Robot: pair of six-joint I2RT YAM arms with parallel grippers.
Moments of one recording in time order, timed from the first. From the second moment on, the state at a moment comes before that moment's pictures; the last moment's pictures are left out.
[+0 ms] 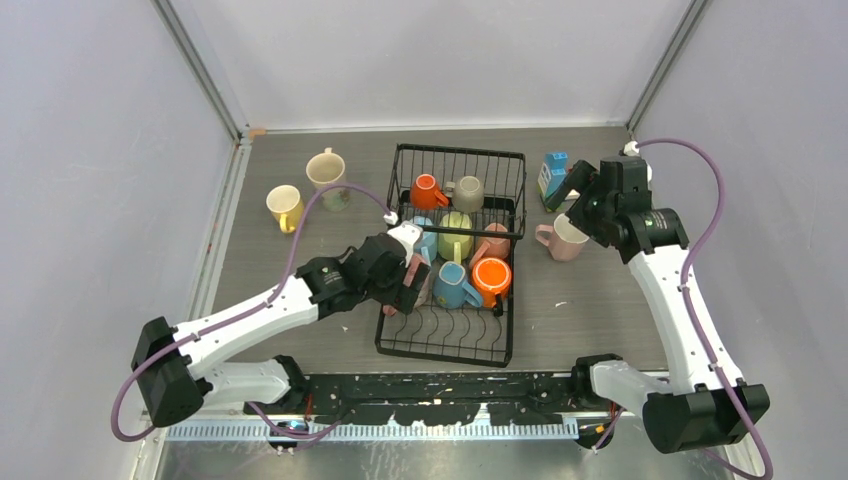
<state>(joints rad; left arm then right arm) -0.95 1.16 0.93 -0.62 -0.22 -0.33 0.11 1.10 1.20 -0.83 0.08 0.68</state>
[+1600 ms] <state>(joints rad) -1.04 1.21 0.74 -0.47 -0.21 -0.48 0.11 1.08 1.12 -0.78 0.04 0.69</state>
